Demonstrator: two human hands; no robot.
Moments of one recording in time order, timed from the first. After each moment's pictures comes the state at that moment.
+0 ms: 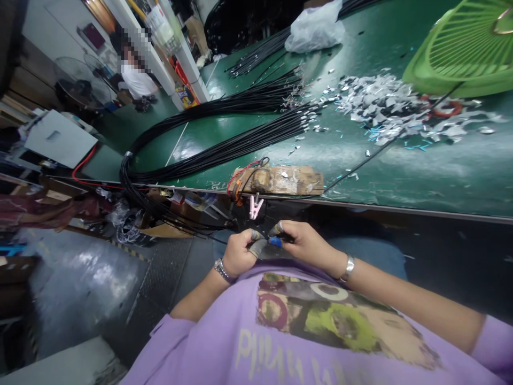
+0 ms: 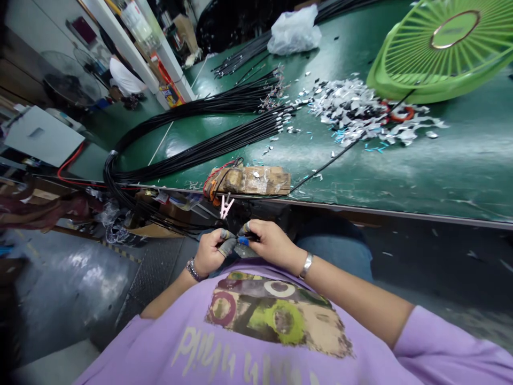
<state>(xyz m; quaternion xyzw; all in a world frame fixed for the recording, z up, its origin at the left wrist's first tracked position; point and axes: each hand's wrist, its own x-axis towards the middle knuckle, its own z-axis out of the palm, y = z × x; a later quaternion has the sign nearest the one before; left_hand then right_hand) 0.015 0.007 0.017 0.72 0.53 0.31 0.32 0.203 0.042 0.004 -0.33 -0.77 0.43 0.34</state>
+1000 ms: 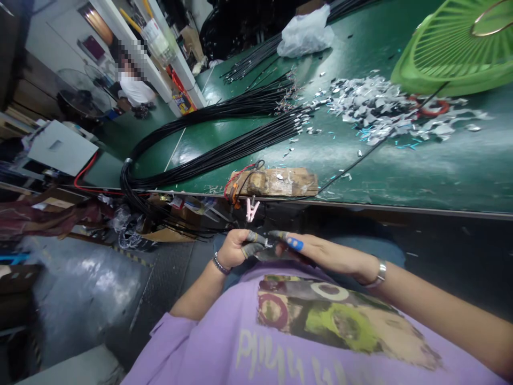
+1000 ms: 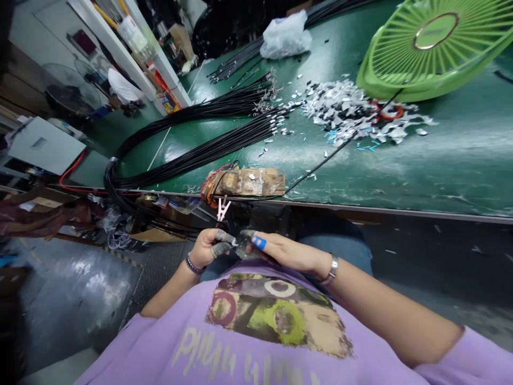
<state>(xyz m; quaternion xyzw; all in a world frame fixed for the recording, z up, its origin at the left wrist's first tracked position) 0.002 0.026 0.020 0.70 0.43 0.32 0.48 0.236 0.034 0.024 -0.27 -0.66 0.67 0.20</state>
